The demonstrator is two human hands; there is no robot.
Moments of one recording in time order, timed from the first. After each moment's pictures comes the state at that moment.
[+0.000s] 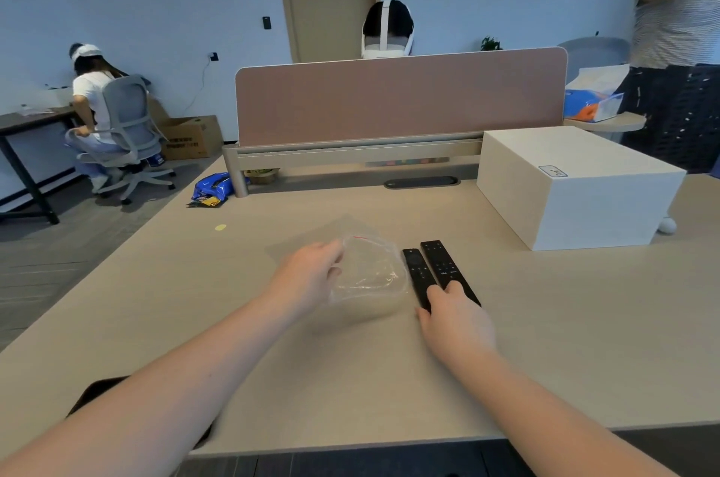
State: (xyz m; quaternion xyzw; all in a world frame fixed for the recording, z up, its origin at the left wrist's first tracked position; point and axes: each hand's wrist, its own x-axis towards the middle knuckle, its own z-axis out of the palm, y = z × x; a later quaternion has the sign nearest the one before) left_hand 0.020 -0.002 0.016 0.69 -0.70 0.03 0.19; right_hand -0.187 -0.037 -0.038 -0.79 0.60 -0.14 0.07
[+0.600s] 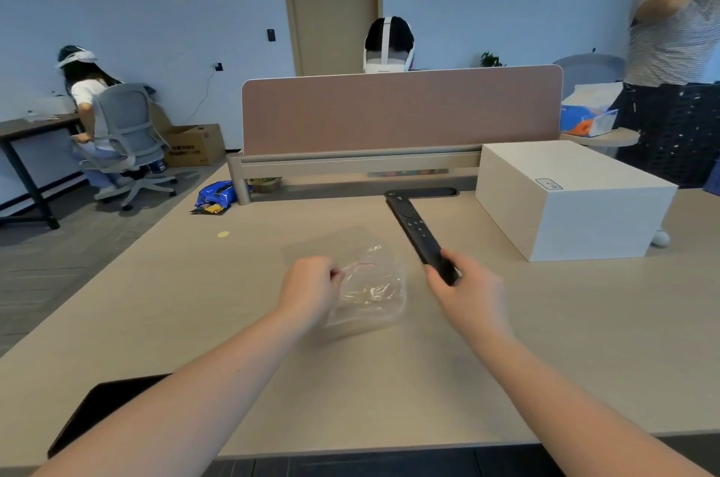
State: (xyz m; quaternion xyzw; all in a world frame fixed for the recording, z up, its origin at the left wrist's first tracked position) left_hand 0.009 -0.010 0.006 0.78 -0.58 -0.01 0.23; right_hand -0.202 -0.036 0.009 -0.69 0.54 -0.41 0.24
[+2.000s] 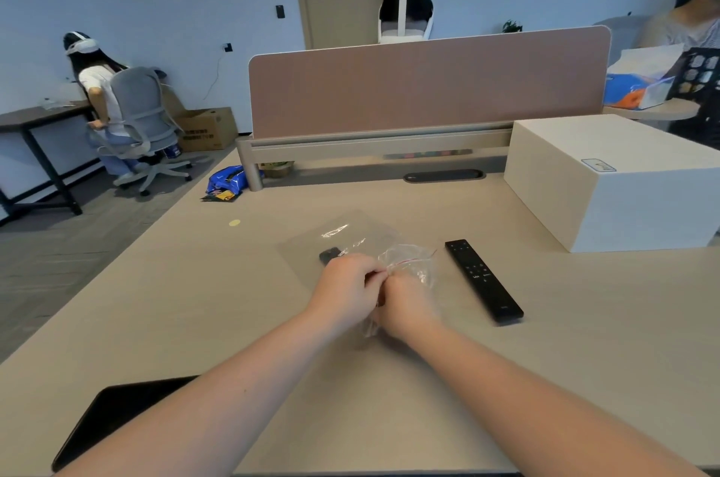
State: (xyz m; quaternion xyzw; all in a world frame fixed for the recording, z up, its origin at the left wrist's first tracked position) left_hand -0.004 -0.016 -0.004 0.69 -0.65 -0.04 0.32; right_hand -0.096 -0.066 -0.042 -0.84 0.47 -0.15 0.22
